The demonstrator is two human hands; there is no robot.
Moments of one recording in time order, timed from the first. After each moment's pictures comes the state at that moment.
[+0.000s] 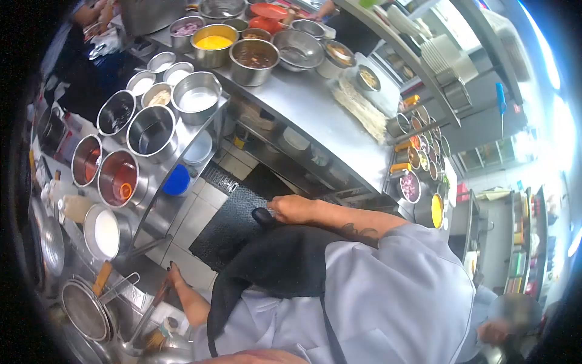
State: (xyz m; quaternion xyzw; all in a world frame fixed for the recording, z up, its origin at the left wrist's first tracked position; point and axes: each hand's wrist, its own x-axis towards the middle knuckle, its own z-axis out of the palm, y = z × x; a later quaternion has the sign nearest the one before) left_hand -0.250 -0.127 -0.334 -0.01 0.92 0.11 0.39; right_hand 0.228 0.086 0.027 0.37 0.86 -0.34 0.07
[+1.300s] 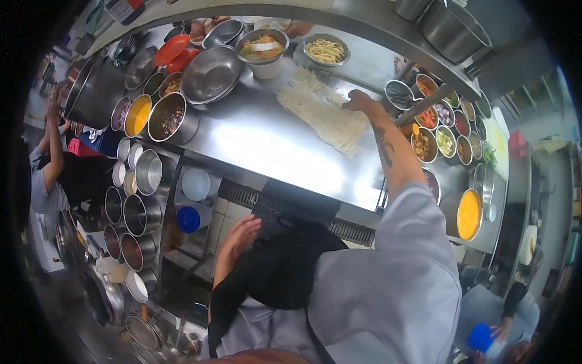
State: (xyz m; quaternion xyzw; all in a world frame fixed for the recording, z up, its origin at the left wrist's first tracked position) left_hand 0.197 0.147 -0.030 0.28 0.52 0.22 0.78; right_hand 0.753 0.397 -0.036 0.75 0.62 -0.24 0.00
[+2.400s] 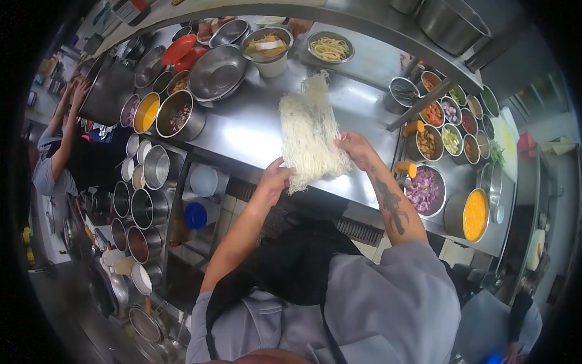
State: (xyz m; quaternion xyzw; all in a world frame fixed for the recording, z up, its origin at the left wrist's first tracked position) left_hand 0.357 0.244 -0.012 0.33 0.46 0.28 0.77; right_hand 0.644 0.235 -0.025 0.55 0.28 -0.65 -0.44
